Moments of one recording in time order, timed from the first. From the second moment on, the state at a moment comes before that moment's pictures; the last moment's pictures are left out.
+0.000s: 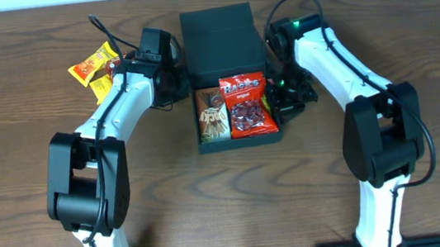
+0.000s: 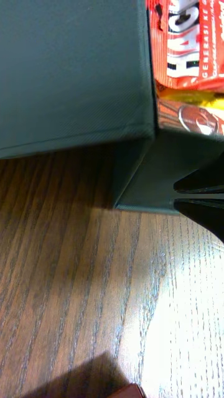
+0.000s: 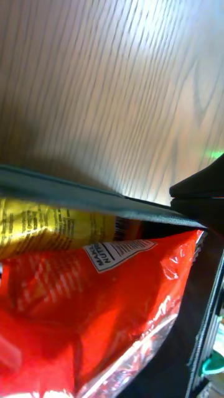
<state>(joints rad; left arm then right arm) -0.27 1.99 1.41 -0.60 0.26 -0.49 0.29 2.13 1.71 -1.41 -0.19 0.05</state>
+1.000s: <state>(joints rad) -0.11 1.81 1.49 -0.63 -0.12 -0.59 0.18 2.08 2.01 -1.38 -0.04 0.15</state>
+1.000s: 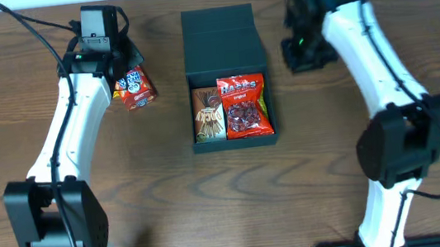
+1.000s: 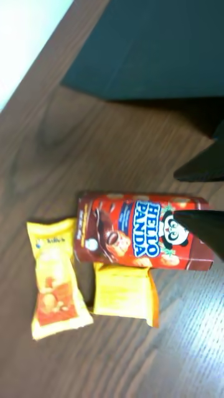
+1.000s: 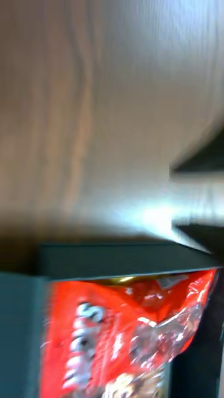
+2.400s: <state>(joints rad) -0.11 2.13 1.49 -0.51 -0.13 -0.77 0.12 2.06 2.04 -1.38 -0.03 0.15</state>
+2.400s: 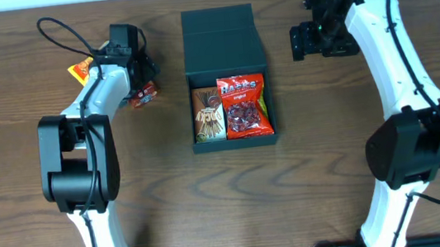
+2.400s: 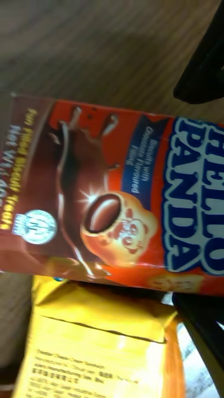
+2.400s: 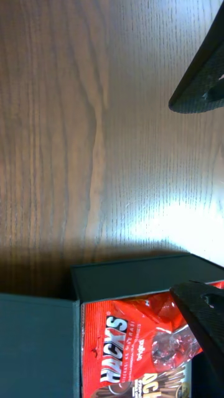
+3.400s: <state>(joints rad) -0.10 2.18 1.81 -0.79 -0.06 -0.60 0.12 2.06 2.04 -1.38 -0.03 0.14</state>
